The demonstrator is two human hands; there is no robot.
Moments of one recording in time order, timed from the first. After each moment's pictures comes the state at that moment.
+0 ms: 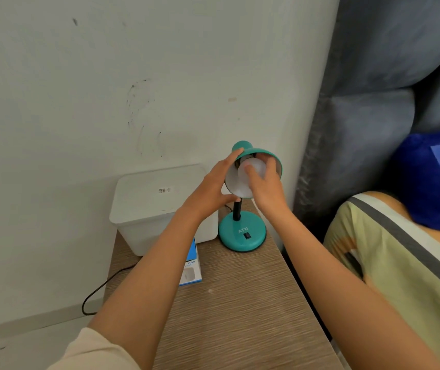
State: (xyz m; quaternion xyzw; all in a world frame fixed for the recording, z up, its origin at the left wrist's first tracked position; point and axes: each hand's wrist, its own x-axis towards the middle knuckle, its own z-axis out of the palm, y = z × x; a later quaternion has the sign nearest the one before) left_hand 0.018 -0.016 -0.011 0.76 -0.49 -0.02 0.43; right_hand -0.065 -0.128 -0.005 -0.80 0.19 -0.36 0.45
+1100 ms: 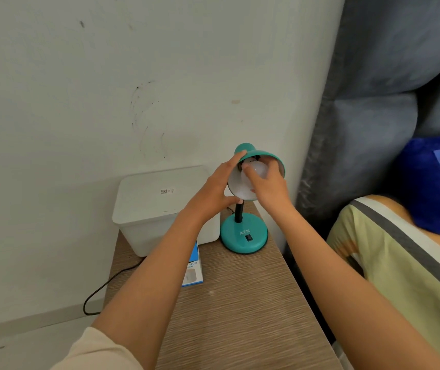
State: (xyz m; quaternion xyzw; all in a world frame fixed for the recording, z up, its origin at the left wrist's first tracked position) left_hand 0.016 -0.014 -0.010 0.76 -0.49 -0.04 0.43; right_hand -0.061 -0.131 0.005 -0.76 0.23 -0.32 0.53
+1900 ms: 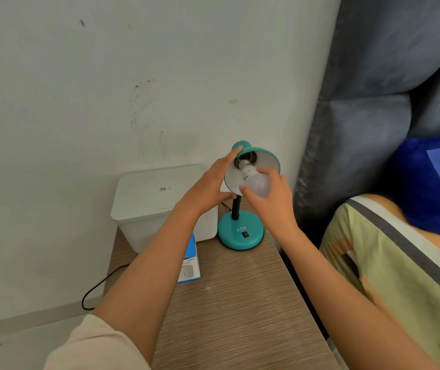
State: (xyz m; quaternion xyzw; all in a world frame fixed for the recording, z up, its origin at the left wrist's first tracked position) left_hand 0.017 -0.014 -0.002 0.78 -0.49 -0.02 0.39; right_hand -0.104 -0.117 -0.007 -0.80 0.20 -0.33 0.45
